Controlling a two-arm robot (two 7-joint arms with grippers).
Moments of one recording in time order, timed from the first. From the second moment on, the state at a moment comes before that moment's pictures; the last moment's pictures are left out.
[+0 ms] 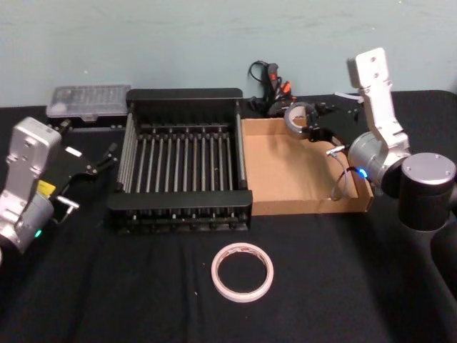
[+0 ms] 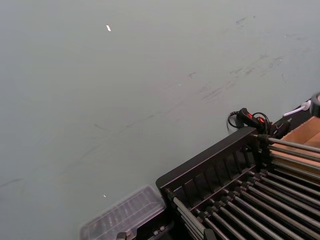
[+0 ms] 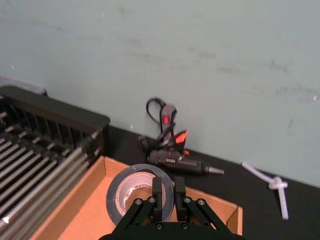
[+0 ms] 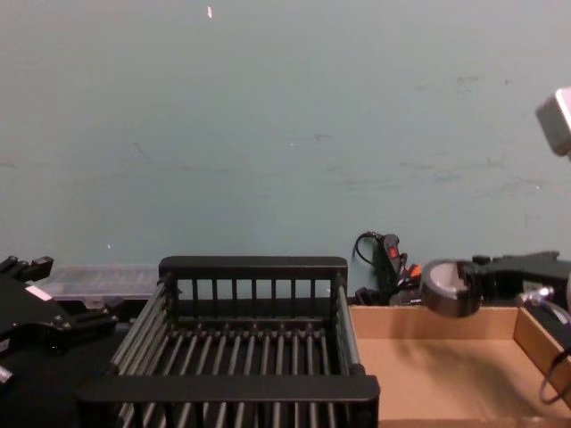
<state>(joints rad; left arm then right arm) -0.20 0.60 0.45 -1.41 -0.25 -0.12 0.03 0.40 0.23 -0.28 -1.24 0.15 0.22 0.16</state>
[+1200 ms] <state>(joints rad) -0.20 0.60 0.45 -1.41 -0.25 -0.12 0.03 0.41 0.21 -0.28 -1.20 0.13 0.27 0.20</state>
